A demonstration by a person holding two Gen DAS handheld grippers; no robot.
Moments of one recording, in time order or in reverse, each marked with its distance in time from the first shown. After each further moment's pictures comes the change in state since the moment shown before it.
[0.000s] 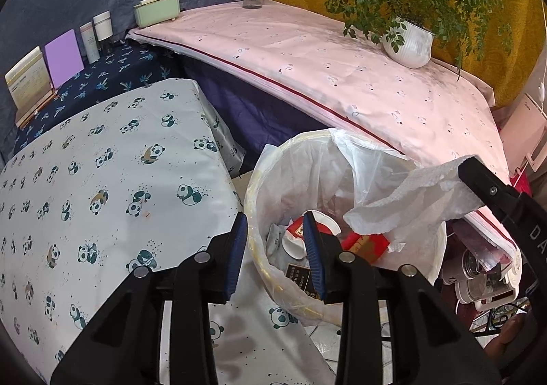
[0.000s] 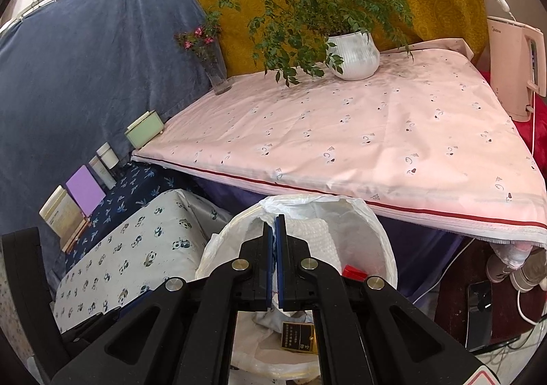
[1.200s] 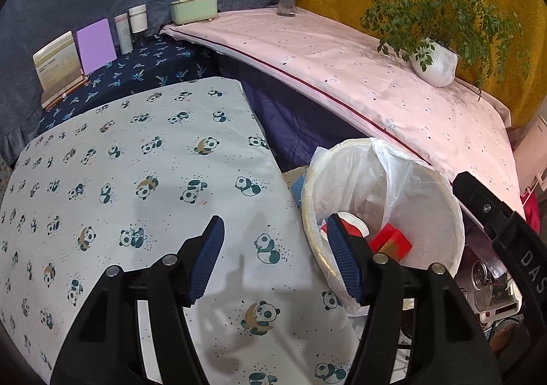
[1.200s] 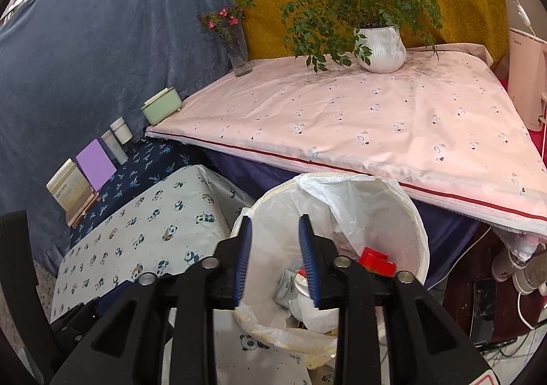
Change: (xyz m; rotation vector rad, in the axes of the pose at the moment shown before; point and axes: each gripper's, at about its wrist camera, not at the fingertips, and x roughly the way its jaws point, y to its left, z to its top) left arm -0.028 0.045 -0.012 -0.077 -0.035 0.071; right arm -0.007 0.044 -0.022 -0.079 0.050 0.026
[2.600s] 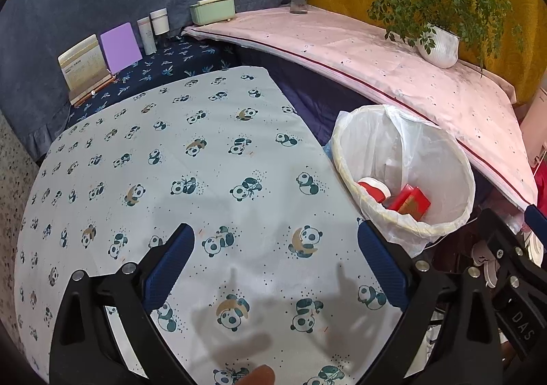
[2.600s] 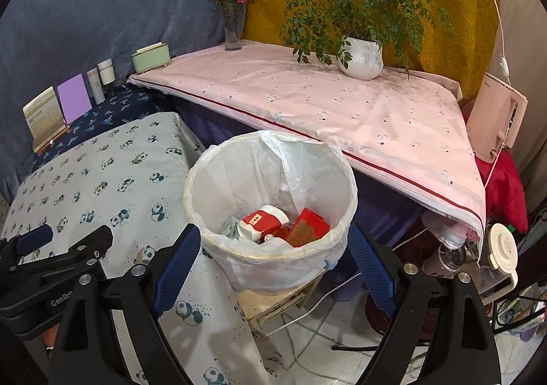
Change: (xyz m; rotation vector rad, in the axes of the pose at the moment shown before) left arm -0.048 0.022 -0.061 0.045 -0.001 0.091; right arm -0.063 0.005 -0.062 -0.237 0.048 -0.207
